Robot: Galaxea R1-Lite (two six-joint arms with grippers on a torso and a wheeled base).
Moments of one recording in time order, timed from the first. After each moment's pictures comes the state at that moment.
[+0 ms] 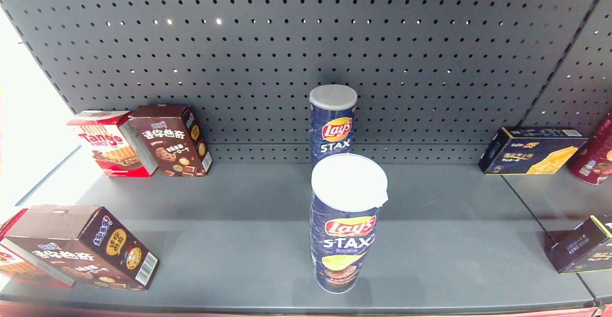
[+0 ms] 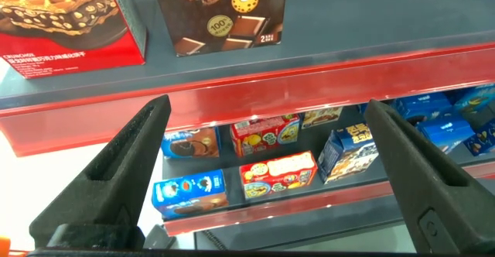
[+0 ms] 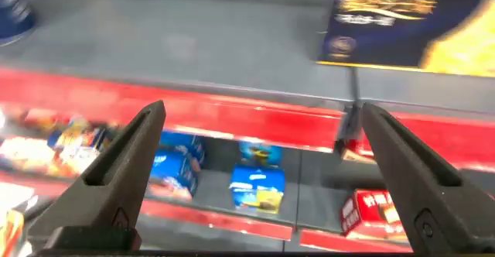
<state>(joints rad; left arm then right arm) -0.18 0.10 0.00 0.00 0.01 0.02 0.16 0.10 -0.01 -0.02 -0.04 0.03</state>
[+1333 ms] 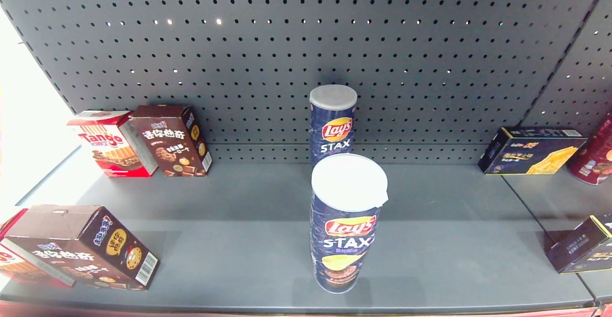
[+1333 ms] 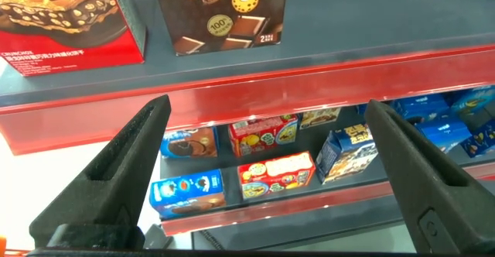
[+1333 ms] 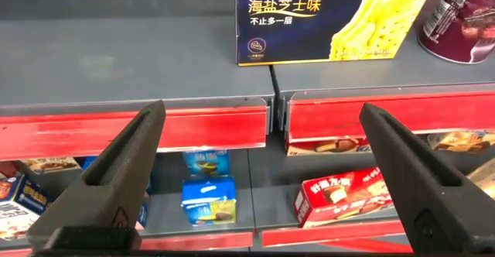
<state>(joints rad) -0.18 0.10 0.00 0.00 0.01 0.01 0.00 0.00 0.00 -0.01 -0.09 0.00</state>
